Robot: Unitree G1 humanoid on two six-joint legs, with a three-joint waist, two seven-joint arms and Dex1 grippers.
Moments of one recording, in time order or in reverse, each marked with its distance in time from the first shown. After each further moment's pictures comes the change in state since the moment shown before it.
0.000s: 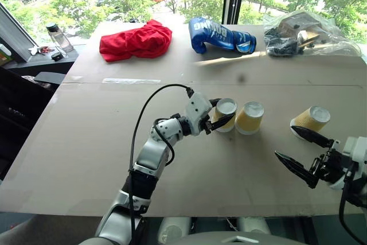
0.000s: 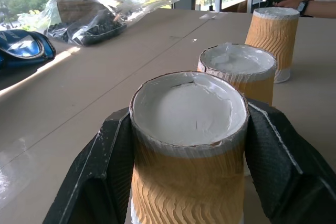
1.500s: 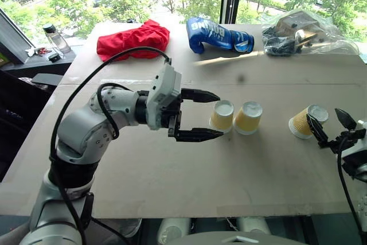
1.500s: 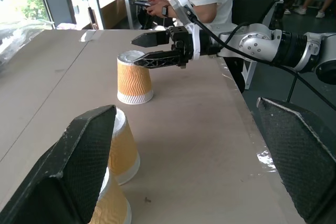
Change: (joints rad) left arm -0.169 0.492 0.177 -0.481 -0.601 0.600 -0.316; right arm -0.251 0.124 -0.107 0.274 -0.148 0.057 -0.439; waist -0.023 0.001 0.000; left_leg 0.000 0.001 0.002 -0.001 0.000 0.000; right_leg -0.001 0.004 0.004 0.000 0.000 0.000
